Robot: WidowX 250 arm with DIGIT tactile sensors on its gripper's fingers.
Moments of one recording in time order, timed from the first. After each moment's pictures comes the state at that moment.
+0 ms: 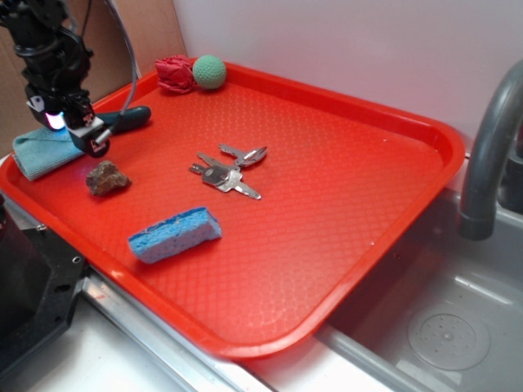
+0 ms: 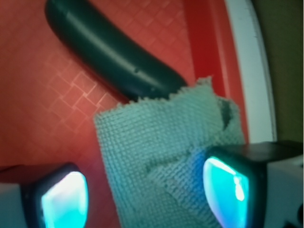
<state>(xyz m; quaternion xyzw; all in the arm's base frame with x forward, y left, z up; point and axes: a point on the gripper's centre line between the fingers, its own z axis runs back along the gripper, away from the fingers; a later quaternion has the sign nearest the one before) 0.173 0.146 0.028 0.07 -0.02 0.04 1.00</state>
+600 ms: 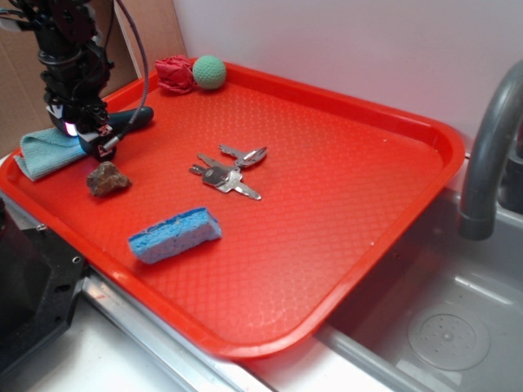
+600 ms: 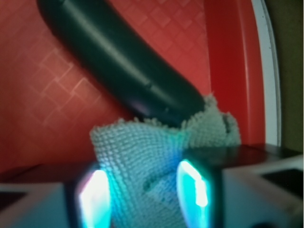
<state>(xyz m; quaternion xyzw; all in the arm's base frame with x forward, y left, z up) 0.181 0.146 0.020 0.12 0.00 0.03 0.99</state>
